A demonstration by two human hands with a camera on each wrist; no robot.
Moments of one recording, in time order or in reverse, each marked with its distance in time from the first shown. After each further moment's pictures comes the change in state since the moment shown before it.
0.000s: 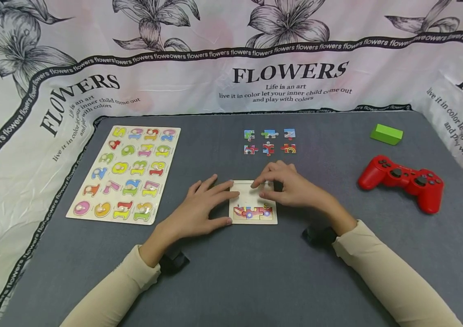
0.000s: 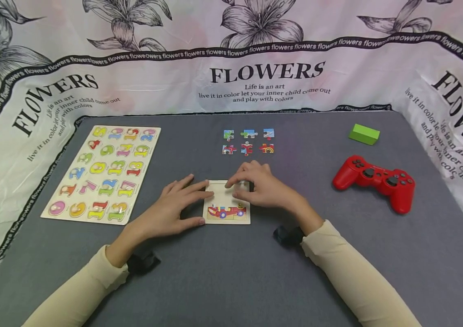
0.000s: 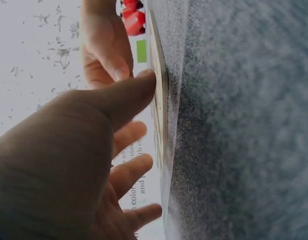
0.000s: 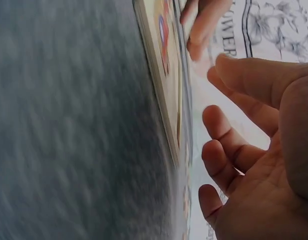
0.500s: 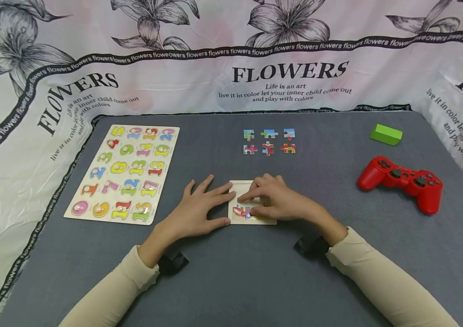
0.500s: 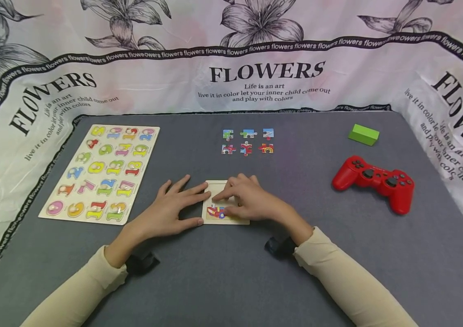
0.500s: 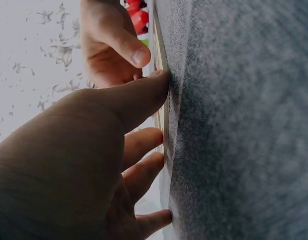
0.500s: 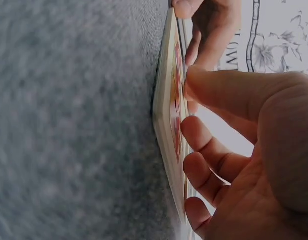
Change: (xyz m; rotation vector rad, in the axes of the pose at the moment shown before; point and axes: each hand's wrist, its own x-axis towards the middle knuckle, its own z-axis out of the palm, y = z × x) left_hand -0.002 -0.003 0.001 0.037 -0.010 -0.036; right_hand 0.000 -0.024 0.021 -0.036 -0.126 -0.029
